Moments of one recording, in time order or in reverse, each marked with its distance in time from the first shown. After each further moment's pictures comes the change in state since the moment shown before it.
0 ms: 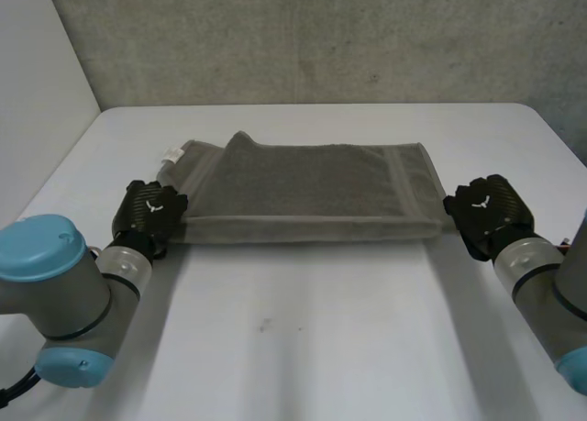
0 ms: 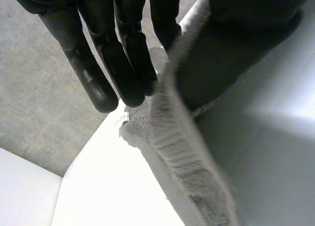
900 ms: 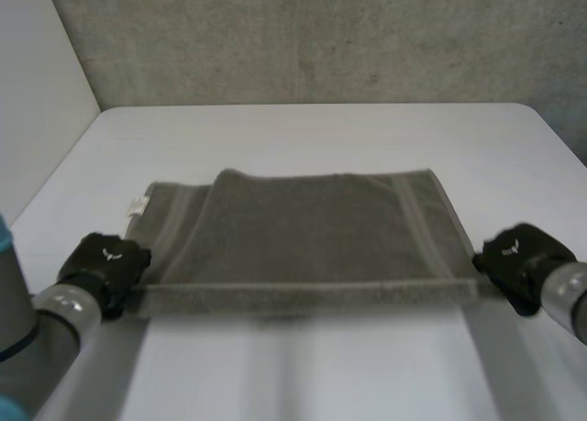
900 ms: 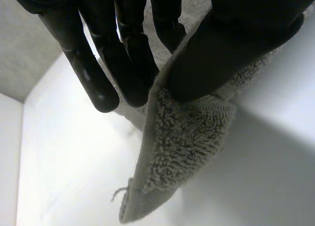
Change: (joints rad) left arm 0.059 0.340 -0.138 -0.561 -0.060 0.009; right arm -0.101 -0.149 -0.008 0.553 -0.012 -0.215; left_hand 0.178 0.188 0.185 0.188 0.183; right_hand 0.000 0.000 0.000 0.000 0.001
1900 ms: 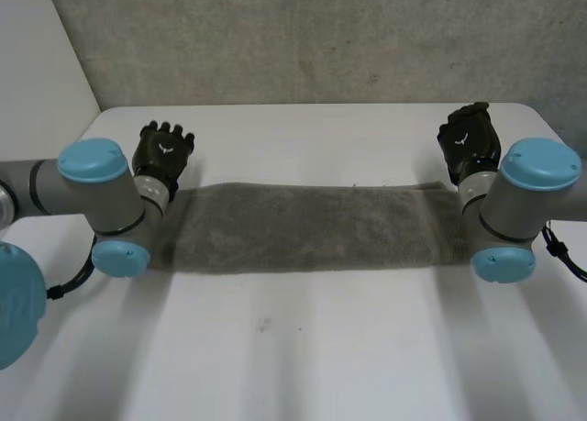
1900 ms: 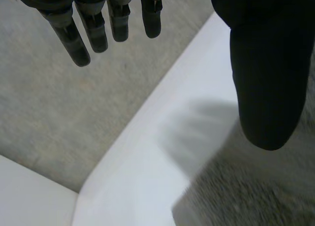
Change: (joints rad) left arm -0.056 -0.778 0.937 0.276 0.016 -0.005; right arm 0.163 0.641 -0.633 -0.671 0.205 0.008; left_hand -0.986 -1.021 -1.018 -1.021 -0.990; right_hand -0.760 -0.956 -0.975 -0.958 -0.937
